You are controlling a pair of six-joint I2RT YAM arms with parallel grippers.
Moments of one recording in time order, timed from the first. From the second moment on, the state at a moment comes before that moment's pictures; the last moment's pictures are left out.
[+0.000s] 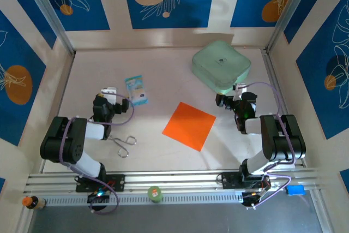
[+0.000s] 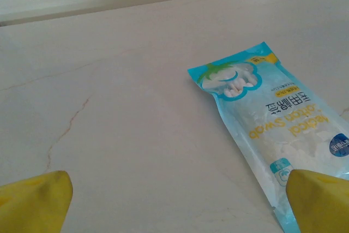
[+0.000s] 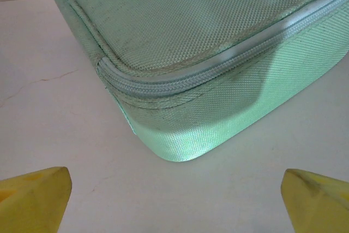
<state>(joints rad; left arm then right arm) -0.08 1.56 0.36 0.86 -0.02 0.09 0.00 1.53 0.39 0.71 -0.16 0.09</state>
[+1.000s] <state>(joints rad) -0.08 1.56 0.36 0.86 -0.05 0.08 0.00 1.53 0.39 0.71 -0.17 0.08</state>
